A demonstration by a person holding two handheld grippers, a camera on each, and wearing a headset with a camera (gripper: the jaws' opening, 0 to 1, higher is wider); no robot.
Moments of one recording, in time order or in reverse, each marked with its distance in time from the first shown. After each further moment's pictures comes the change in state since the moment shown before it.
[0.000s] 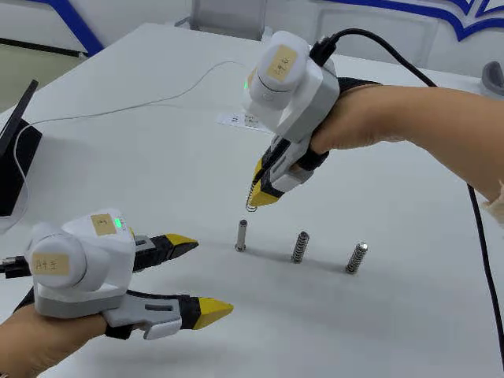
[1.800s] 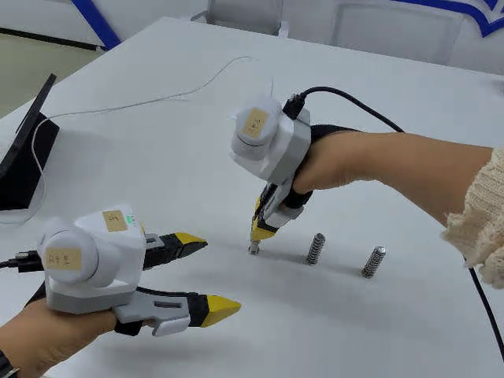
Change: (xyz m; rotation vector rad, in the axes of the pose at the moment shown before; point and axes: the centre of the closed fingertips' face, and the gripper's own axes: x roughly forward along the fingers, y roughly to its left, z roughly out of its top) left arm -0.002 0.007 -0.006 -0.017 0.016 0.010; right arm 0.069 0.010 -0.022 0.040 0.095 0.063
